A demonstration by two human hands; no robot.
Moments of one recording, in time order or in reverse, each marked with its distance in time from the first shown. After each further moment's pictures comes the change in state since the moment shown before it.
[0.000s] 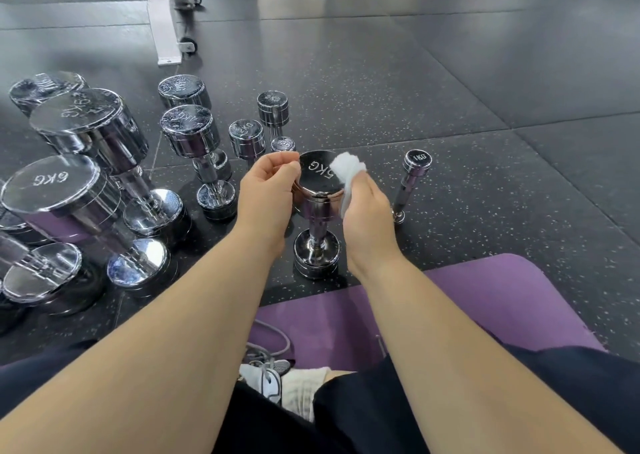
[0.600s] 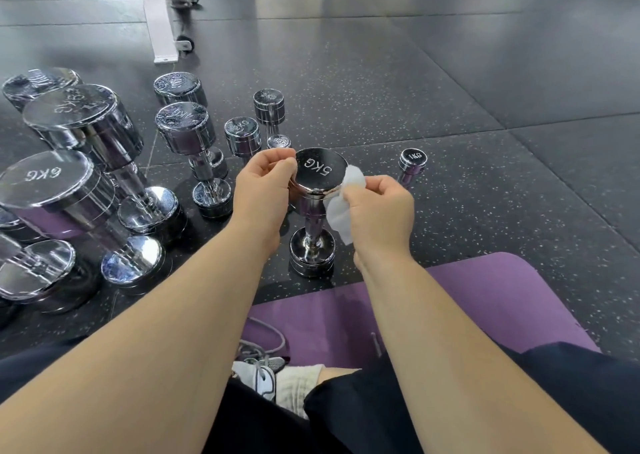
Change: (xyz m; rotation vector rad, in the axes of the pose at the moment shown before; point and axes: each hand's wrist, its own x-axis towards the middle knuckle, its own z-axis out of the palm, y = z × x) left_hand 0.002 -0.001 0.001 0.036 -0.004 0.002; right_hand -0.008 -0.013 -0.011 -0.217 0.284 -0.024
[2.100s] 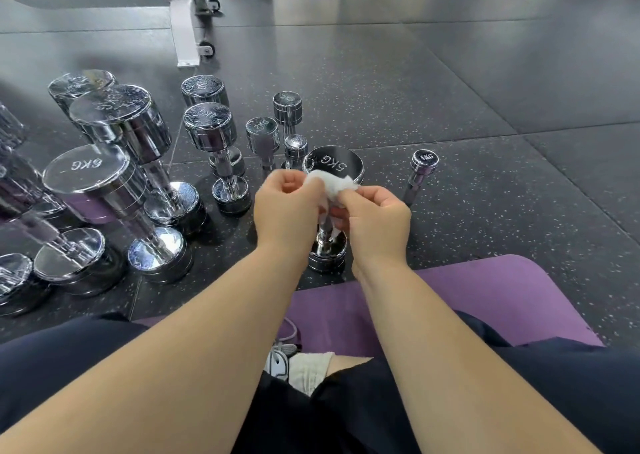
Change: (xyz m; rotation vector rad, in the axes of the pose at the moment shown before) left_hand -0.035 -0.012 -0.002 0.089 0.121 0.022; right_hand -0.029 -0.002 0.006 0.215 -0.106 0.052
